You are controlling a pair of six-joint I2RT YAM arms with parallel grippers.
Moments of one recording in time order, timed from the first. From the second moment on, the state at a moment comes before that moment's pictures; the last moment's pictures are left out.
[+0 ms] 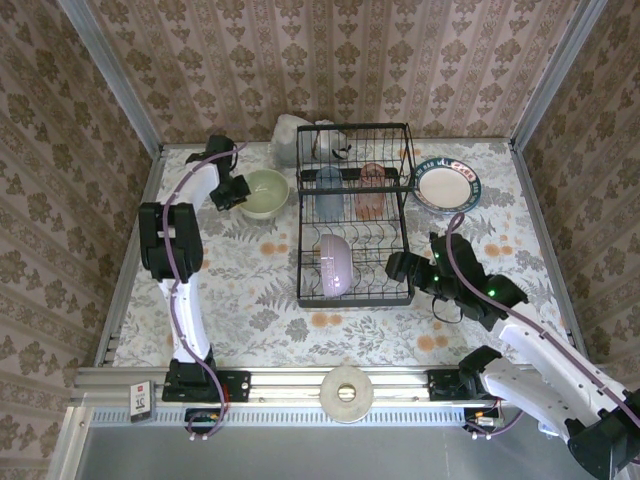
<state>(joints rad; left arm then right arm) -0.13 2.15 1.76 -0.83 0.05 -0.48 0.49 0.82 0.69 -0.64 -0.03 0.79</state>
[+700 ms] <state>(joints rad) -0.12 1.76 1.51 -0.77 0.03 -0.49 0.49 0.83 0.69 -0.65 -0.03 0.73</state>
